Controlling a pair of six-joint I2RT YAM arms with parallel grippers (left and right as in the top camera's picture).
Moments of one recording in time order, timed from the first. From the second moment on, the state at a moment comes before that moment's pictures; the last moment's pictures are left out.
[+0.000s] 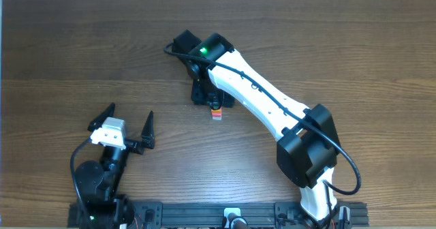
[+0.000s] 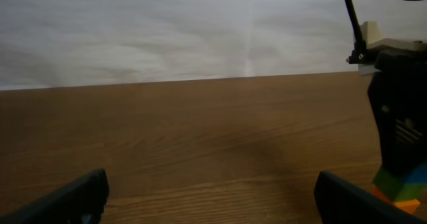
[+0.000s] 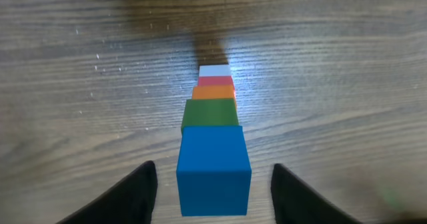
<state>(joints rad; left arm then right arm) 0.00 0.01 0.02 -0.06 0.21 -0.02 0.73 2.04 1.83 -1.38 0.00 0.83</state>
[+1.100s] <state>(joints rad) 0.00 0.01 0.02 -0.06 0.21 -0.02 0.22 2.00 1.84 -1.04 0.14 0.28</state>
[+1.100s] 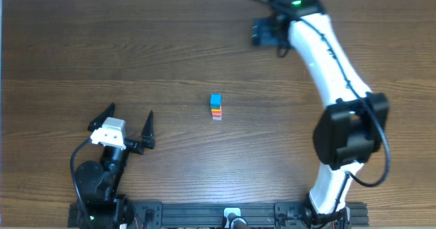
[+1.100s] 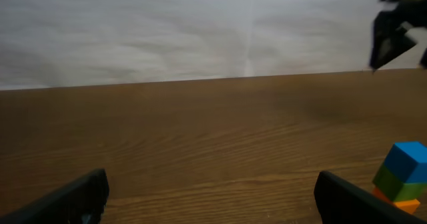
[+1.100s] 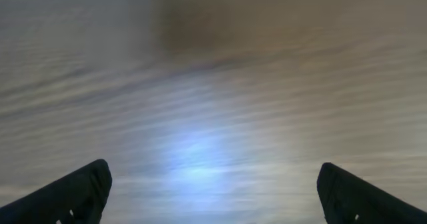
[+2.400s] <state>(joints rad) 0.00 0.01 0.02 -0.06 0.21 -0.02 0.00 0.40 0.32 -0.10 0.00 0.09</state>
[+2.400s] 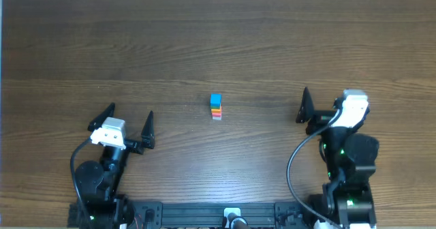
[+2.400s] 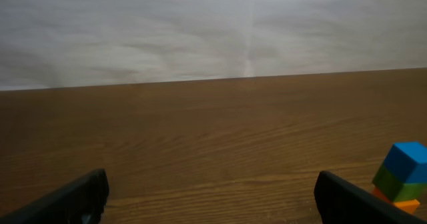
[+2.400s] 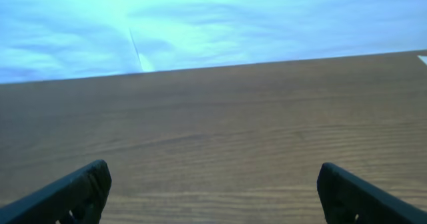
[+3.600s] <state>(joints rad) 0.00 0.01 0.02 -0.06 0.21 -0.02 0.02 0.02 0.02 -0.02 -0.02 0.01</state>
